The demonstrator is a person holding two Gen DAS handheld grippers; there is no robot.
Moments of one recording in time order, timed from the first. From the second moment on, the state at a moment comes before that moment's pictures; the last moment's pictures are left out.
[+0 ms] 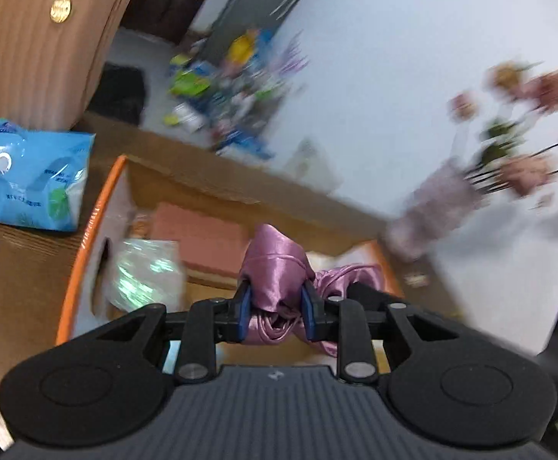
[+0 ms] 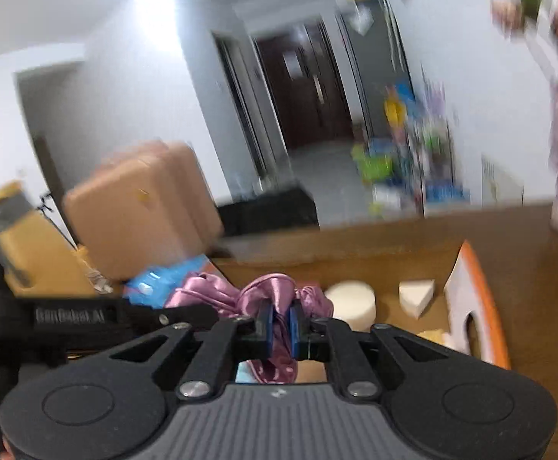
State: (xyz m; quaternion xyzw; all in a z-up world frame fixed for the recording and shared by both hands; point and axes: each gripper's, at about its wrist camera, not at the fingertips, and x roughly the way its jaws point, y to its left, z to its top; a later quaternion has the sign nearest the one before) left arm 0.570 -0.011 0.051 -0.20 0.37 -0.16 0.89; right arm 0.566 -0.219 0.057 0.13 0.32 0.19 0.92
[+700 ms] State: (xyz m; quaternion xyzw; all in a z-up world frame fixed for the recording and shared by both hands) left arm 0.576 -0.025 0.070 -0.08 0.36 -0.14 0.92; right arm 0.588 -0.234 0.059 0.13 0.38 0.13 0.91
